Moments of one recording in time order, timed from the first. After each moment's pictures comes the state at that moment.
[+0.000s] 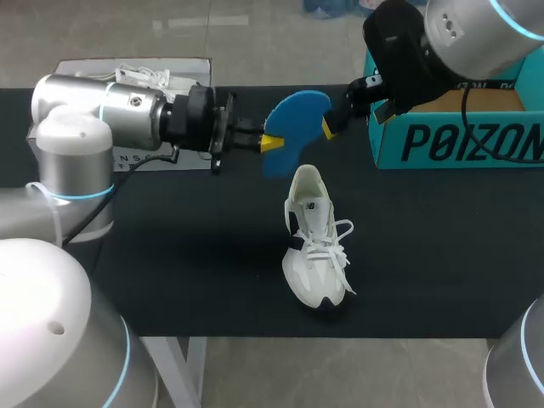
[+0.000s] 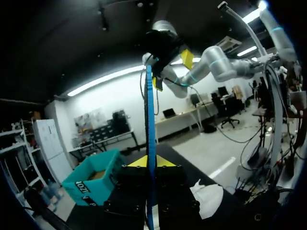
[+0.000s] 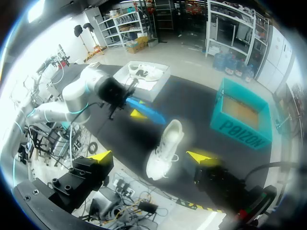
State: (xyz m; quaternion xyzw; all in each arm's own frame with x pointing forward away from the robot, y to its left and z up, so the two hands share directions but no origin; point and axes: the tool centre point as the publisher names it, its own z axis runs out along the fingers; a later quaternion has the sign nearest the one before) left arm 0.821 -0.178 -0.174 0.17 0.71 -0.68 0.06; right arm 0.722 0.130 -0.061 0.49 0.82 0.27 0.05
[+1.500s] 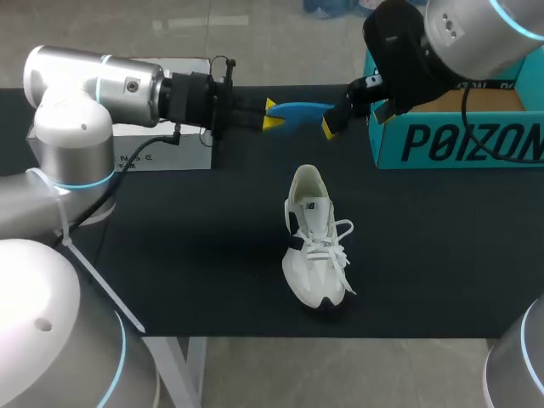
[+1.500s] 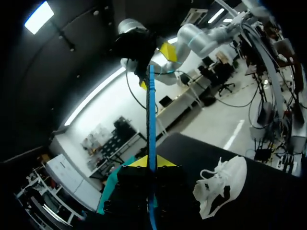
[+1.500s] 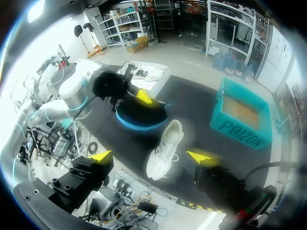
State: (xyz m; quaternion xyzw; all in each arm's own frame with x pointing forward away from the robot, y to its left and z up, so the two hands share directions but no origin) left arm 0.838 -0.184 -0.143 0.31 0.68 -0.63 0.20; right arm 0.722 0.130 -0.061 0.49 0.82 0.27 0.05
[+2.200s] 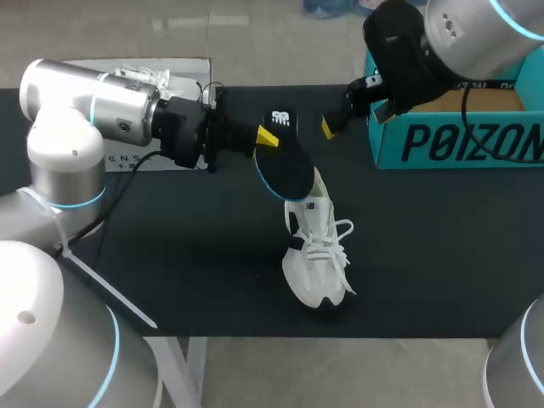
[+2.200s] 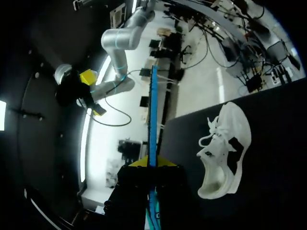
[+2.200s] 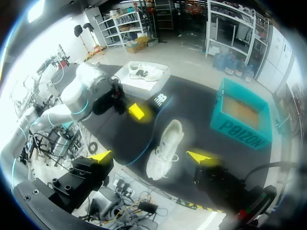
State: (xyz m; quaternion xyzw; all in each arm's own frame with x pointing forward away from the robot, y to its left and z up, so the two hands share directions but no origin) left arm 0.823 -0.168 -0.175 0.53 0.56 -0.52 0.37; right arm 0.722 0.130 -0.061 0.49 0.82 0.27 0.05
